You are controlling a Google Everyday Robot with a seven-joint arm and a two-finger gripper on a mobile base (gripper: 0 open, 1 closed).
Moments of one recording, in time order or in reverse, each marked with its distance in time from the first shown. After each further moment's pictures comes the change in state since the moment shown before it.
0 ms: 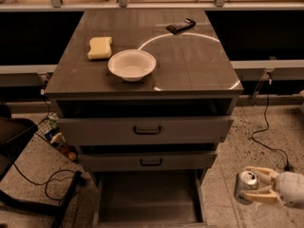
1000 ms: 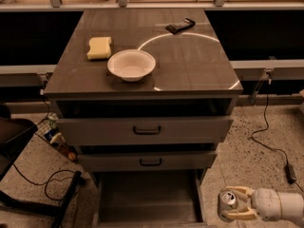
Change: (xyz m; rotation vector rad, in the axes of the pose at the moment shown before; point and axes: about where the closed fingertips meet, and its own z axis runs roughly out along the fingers) arm 0.097 0.032 0.055 -0.148 0.013 0.015
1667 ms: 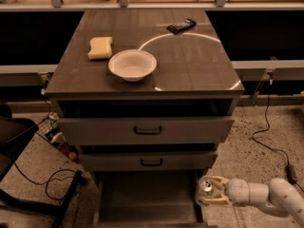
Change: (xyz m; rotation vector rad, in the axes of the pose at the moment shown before) arm 0.032 -0.054 0.077 0.003 -0.111 -0.037
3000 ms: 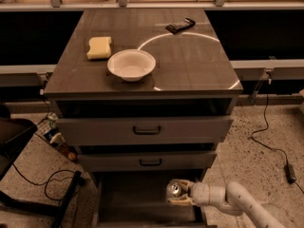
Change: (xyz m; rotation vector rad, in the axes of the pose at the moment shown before) arm 0.094 -0.019 0.129 -0.017 -0.066 -0.057
